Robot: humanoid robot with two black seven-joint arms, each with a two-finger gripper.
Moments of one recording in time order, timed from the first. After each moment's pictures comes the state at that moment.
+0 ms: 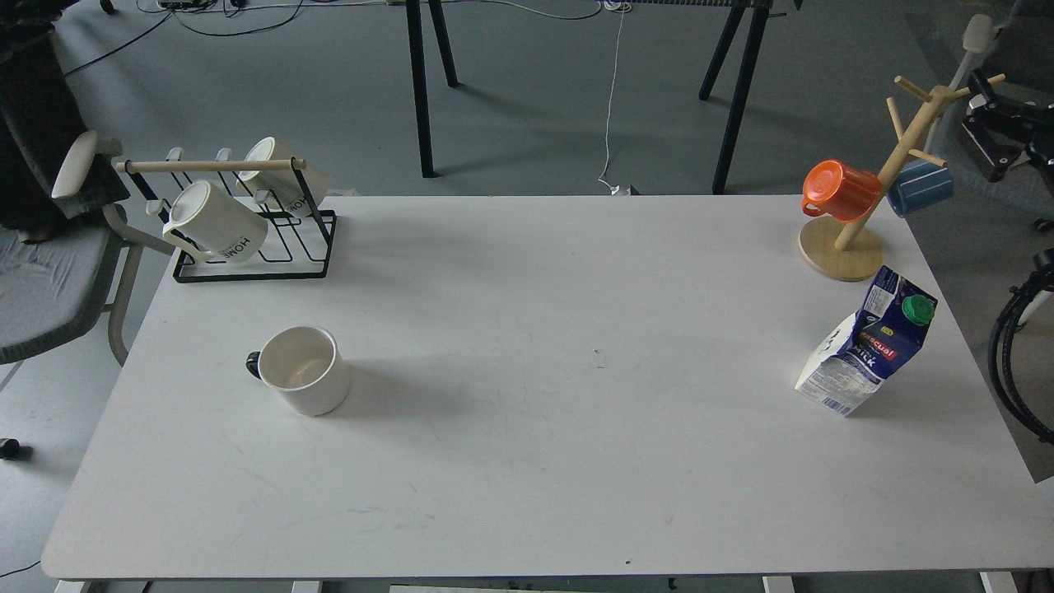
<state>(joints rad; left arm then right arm) -0.99 0.89 -0.70 -0.79 1.26 -0.49 -0.49 0.58 -0.82 0.83 1.07 0.83 0.49 0.05</state>
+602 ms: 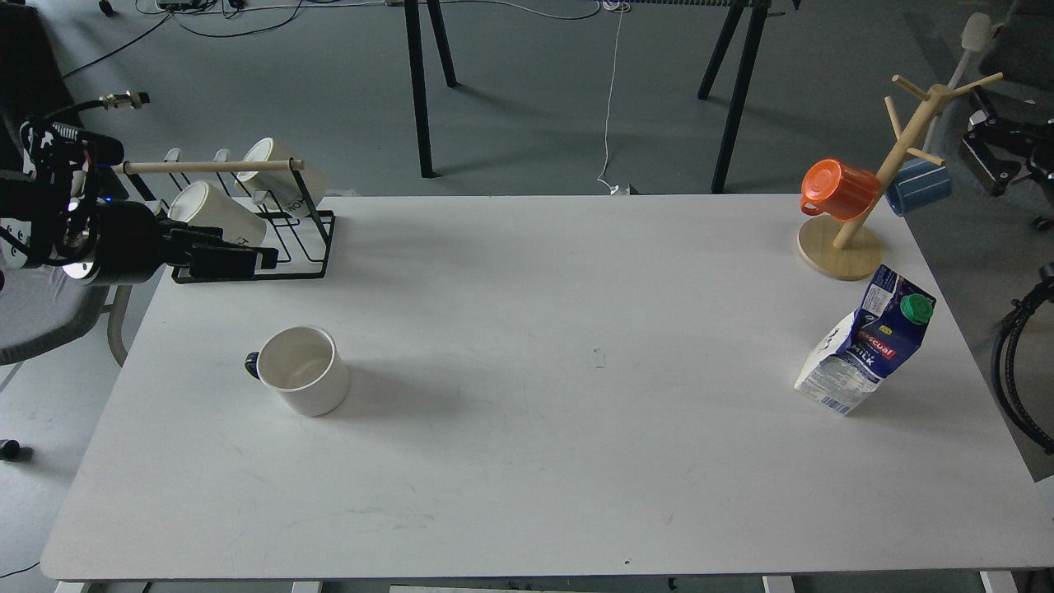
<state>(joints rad) -0.87 0.98 -0.35 -1.11 1.78 -0.46 -0.49 0.55 -0.82 0.83 1.06 0.80 0.49 0.05</state>
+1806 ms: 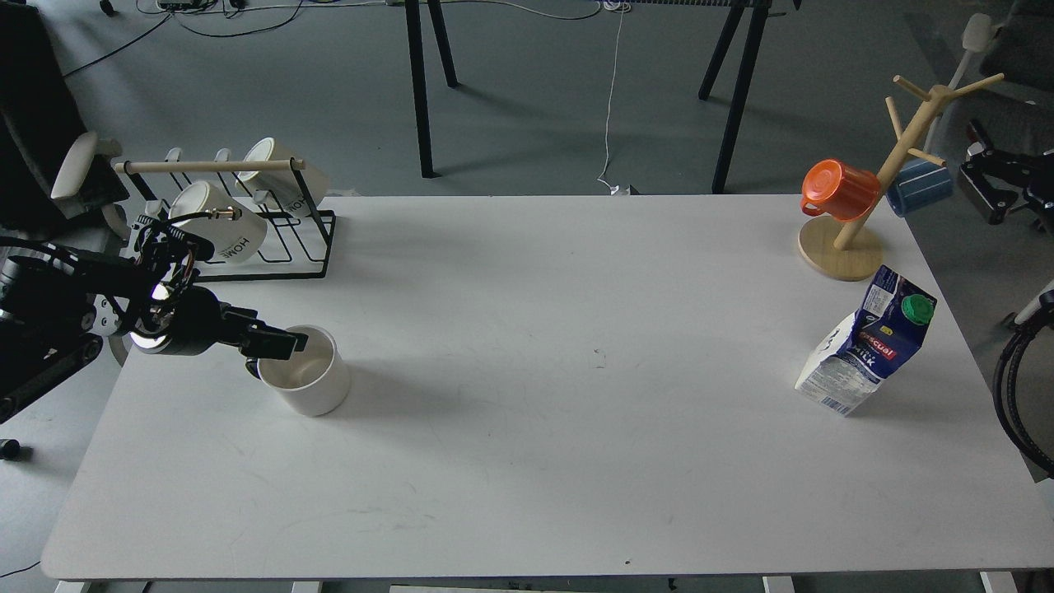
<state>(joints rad) -0.81 0.73 -0.27 -0.85 1.87 -0.44 -0.49 0.50 -0.83 0.83 1.07 0.80 0.49 0.06</state>
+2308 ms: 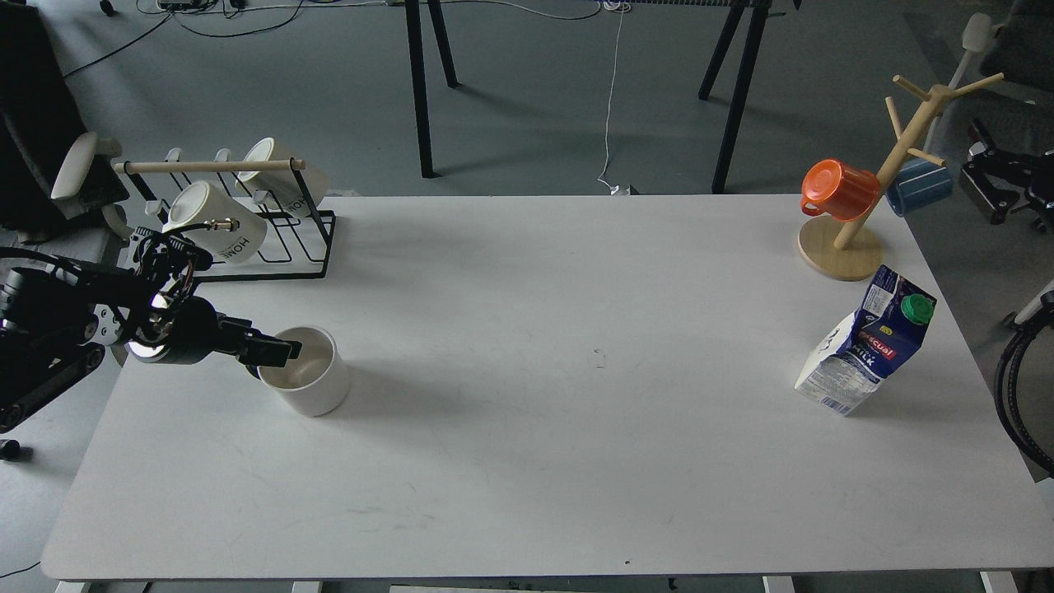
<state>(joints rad) -0.78 0.71 -0.27 -0.81 1.87 -0.42 -0.49 0.50 -0.83 0.83 1.06 0.80 0.49 0.06</state>
